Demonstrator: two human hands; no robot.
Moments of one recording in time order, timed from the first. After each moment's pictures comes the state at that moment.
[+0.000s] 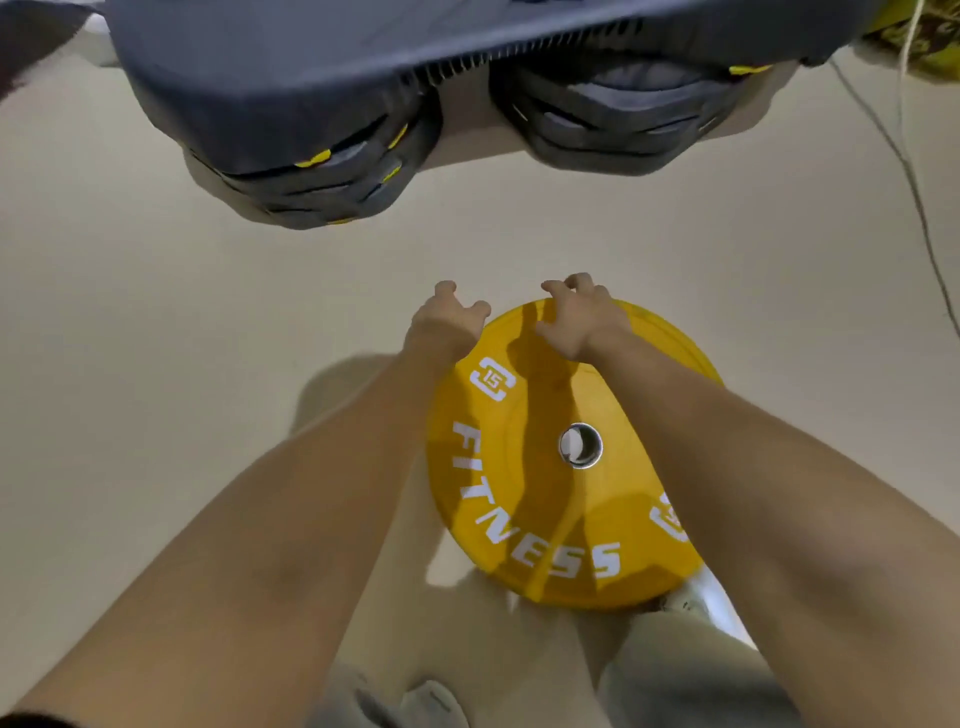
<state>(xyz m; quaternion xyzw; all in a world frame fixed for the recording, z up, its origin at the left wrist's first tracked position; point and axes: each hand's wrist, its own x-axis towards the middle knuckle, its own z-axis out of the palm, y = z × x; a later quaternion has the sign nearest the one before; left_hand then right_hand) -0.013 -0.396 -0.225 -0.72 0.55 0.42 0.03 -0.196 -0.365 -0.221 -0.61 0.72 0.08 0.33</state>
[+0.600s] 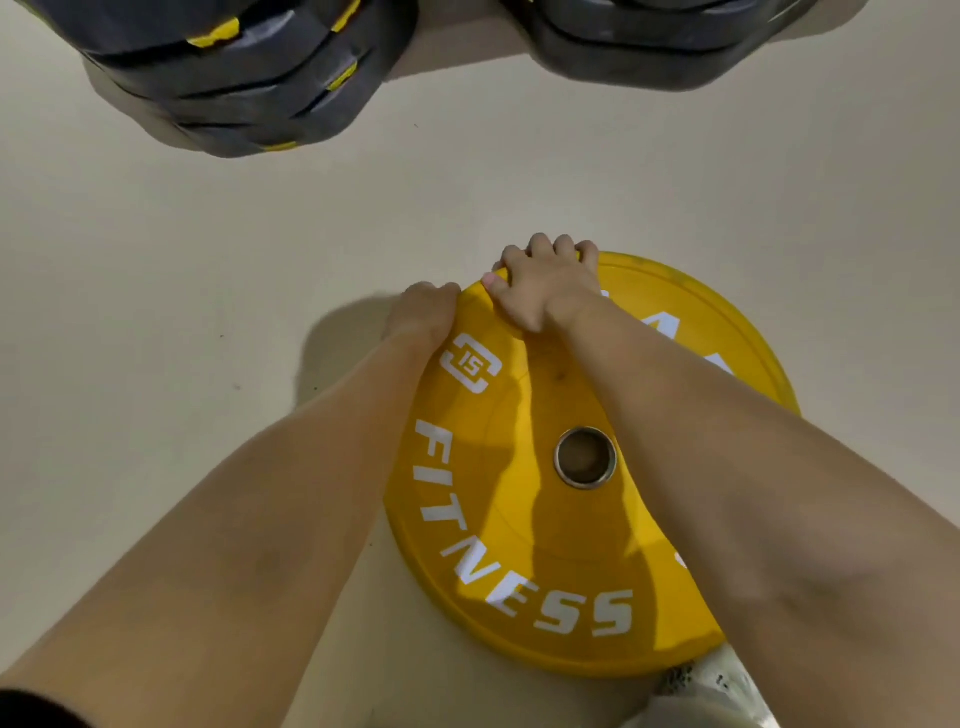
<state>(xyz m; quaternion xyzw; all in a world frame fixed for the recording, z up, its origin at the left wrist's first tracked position) -0.009 -0.409 -0.414 -0.75 0.54 0.38 0.10 -0.173 -0.398 -0.369 -0.68 0.68 0.14 0.25</state>
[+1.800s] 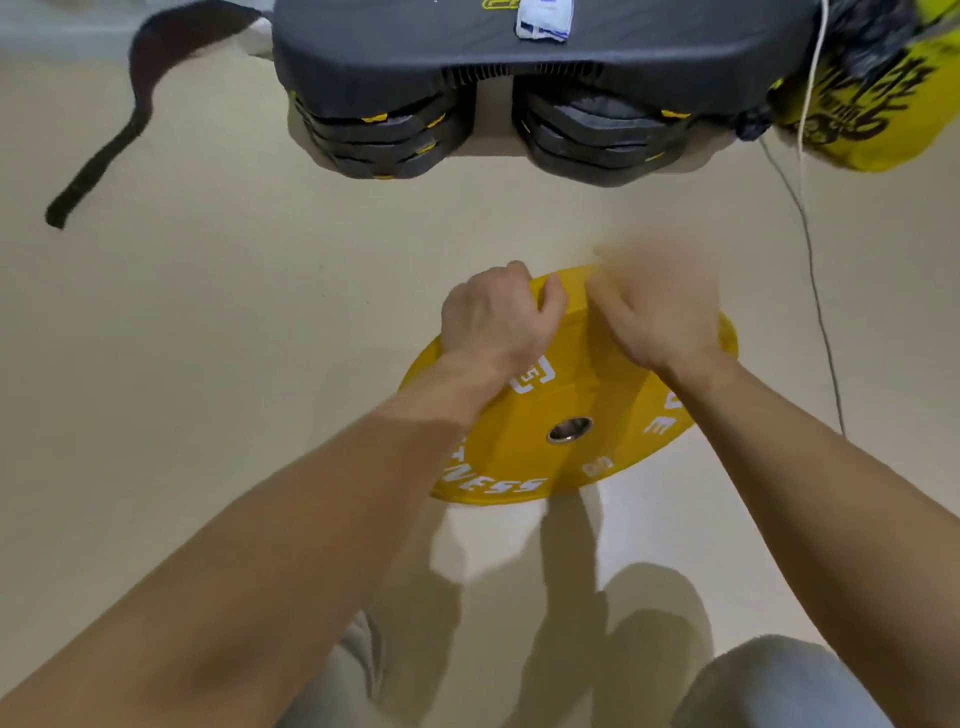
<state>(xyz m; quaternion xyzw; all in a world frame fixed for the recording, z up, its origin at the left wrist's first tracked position) -0.140 -0.106 -0.040 -0.69 0.71 0.09 -0.12 -0.318 -0.117 -0.050 -0.74 0.65 -0.16 0.04</state>
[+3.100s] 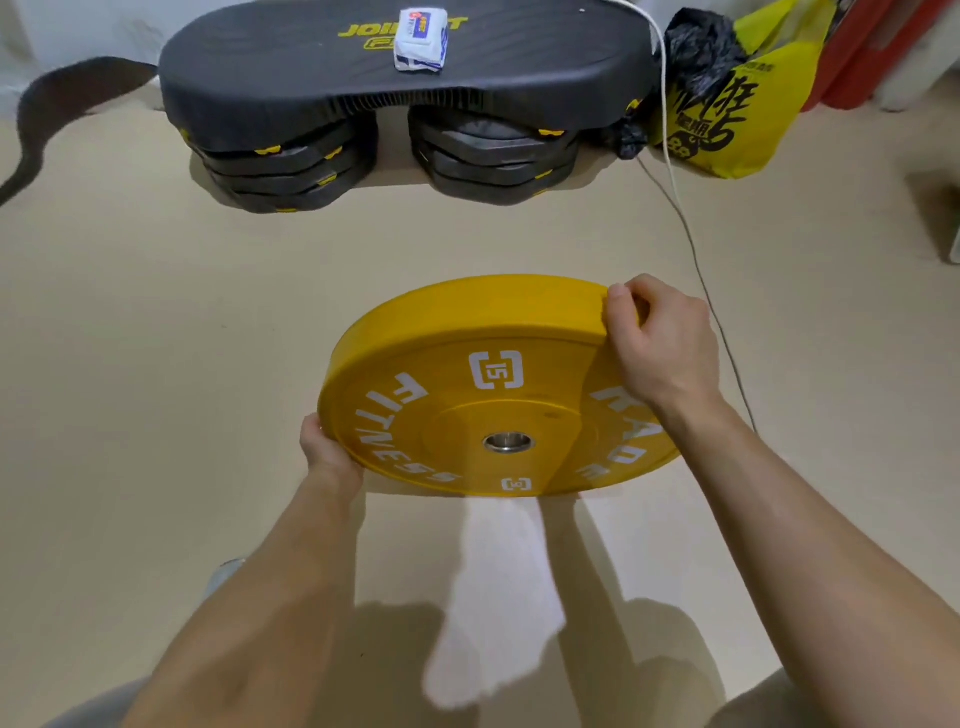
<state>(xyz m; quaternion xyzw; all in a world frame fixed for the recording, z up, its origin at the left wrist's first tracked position) -0.095 -0.014 -0.242 -0.67 0.01 0.54 -0.50 -0.434 -0.021 -0.073 -0.60 0.72 -0.33 0.12</state>
